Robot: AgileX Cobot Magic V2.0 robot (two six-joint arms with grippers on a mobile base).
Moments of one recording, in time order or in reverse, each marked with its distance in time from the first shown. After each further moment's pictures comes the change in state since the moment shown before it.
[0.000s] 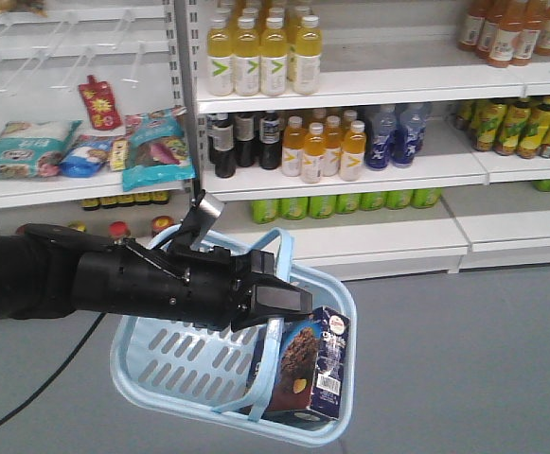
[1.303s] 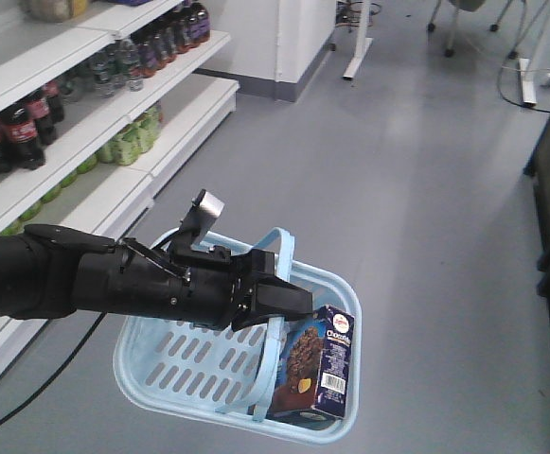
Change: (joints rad) left arm 0.000 0.000 0.000 -0.002 -0.003 0.000; right arm 0.000 0.000 0.000 0.000 0.000 0.000
